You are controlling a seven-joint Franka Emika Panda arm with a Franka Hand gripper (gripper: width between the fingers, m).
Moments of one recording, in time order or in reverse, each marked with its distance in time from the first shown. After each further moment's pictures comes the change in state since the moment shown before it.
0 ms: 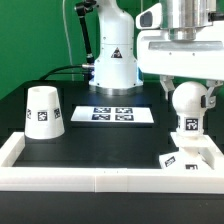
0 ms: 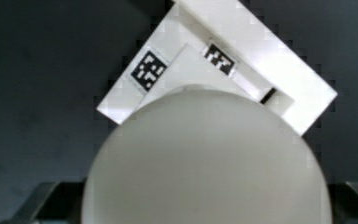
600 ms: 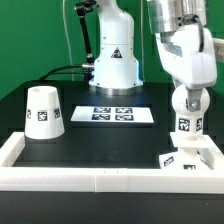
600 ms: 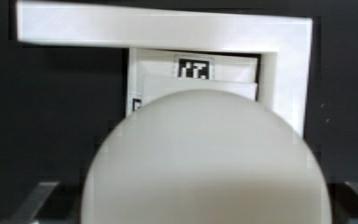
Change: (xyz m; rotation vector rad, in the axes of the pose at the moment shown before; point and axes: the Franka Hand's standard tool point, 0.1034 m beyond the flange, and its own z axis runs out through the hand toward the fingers) arm 0.005 0.003 0.001 0.018 -0.089 0.570
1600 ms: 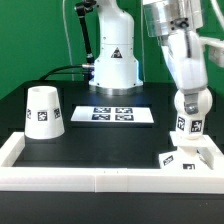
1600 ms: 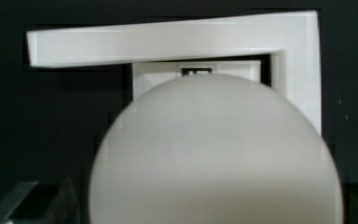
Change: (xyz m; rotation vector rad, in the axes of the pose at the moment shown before) arm -0.004 0.004 0.002 -0.032 -0.029 -0.025
